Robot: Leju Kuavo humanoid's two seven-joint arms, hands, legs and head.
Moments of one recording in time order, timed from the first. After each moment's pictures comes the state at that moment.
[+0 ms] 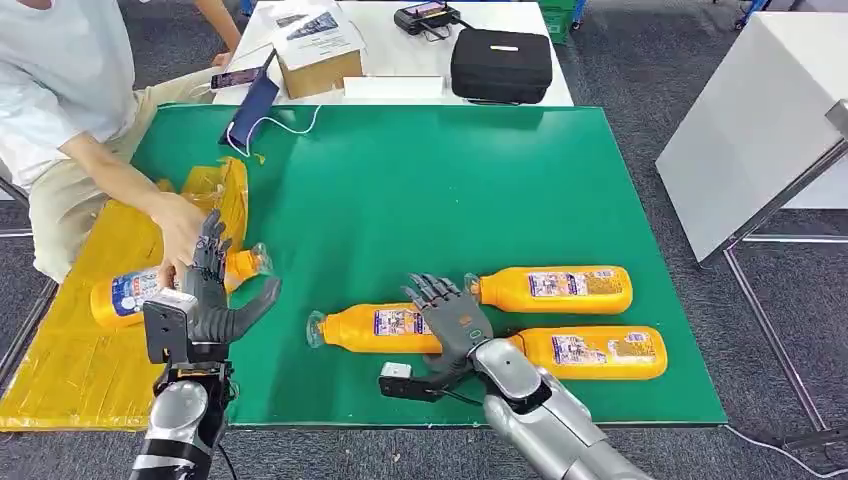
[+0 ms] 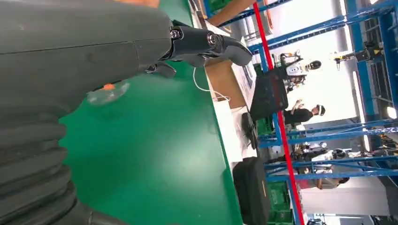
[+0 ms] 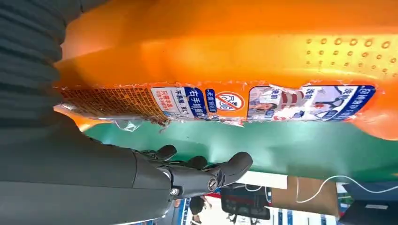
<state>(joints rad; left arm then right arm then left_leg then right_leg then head) -0.14 -0.10 -0.06 -1.42 -0.20 0.15 -0.39 -0.38 -0.01 0.73 -0.99 1.11 -0.22 0.03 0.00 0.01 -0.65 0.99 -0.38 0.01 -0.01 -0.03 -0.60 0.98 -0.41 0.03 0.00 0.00</state>
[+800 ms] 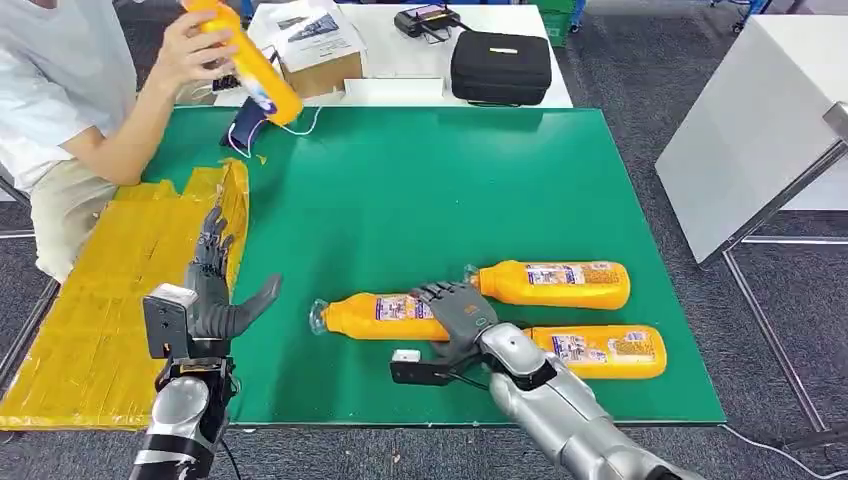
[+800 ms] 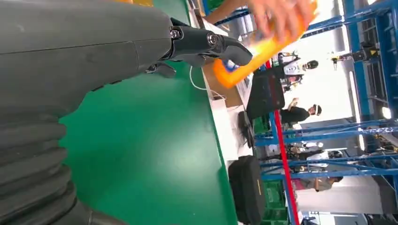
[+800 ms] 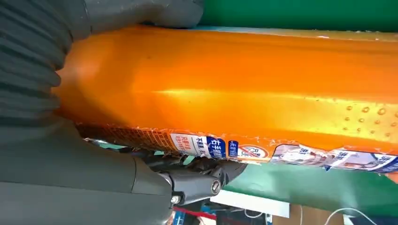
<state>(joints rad) -0.16 -0.11 -0.06 -1.41 -0.18 0.15 -0.38 -0.48 -0.01 0.72 -0.81 1.08 -0.12 -0.03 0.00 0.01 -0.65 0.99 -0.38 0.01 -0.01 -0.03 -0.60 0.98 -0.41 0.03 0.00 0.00</state>
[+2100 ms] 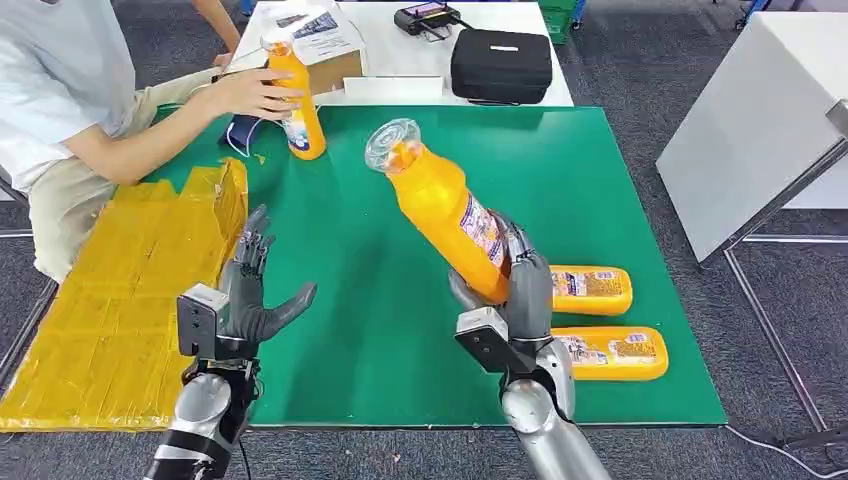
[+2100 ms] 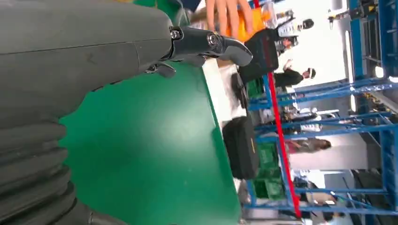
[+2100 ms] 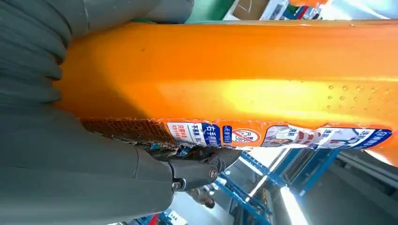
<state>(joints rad) -0.18 -0.11 -0.17 -1.38 -0.14 0.07 -0.39 -0.16 0.13 0.33 -1.39 0.58 -0.53 -0.36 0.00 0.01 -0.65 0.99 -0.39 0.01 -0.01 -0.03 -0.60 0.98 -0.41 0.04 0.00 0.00</state>
